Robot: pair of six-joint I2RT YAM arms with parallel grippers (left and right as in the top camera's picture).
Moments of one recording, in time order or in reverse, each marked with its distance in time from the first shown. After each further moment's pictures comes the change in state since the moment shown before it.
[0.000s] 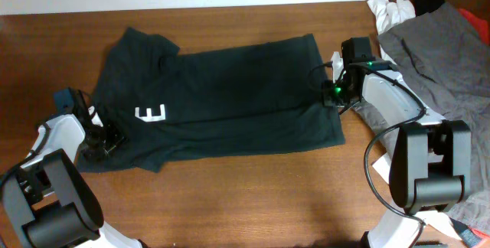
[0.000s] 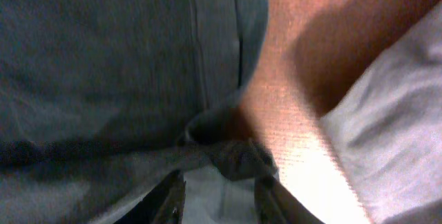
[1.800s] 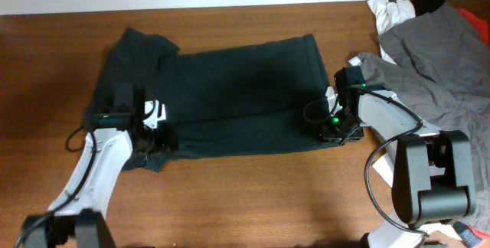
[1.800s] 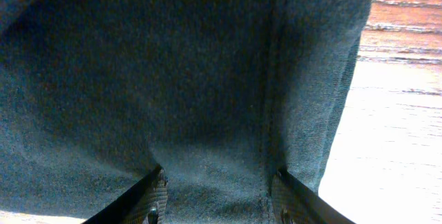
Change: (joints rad) left arm -0.399 -0.298 -0.121 -0.092 0.010 0.142; right arm 0.032 -0.084 -0.219 -0.137 -0.011 -0.017
